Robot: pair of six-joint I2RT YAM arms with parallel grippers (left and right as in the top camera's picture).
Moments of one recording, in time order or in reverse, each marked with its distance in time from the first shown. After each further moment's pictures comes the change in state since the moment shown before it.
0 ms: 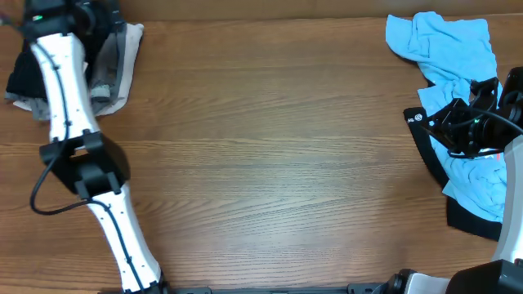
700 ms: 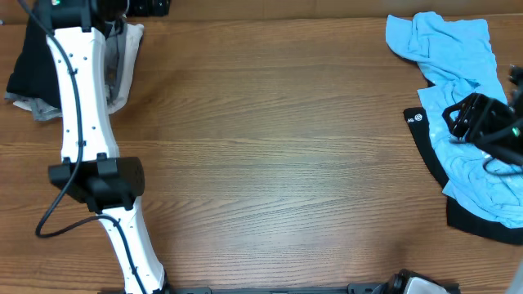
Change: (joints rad) left arm -0.130 -0.222 0.030 -0.169 0.230 -0.108; right arm 0.000 -0.188 0.393 -0.341 0.109 -0.174
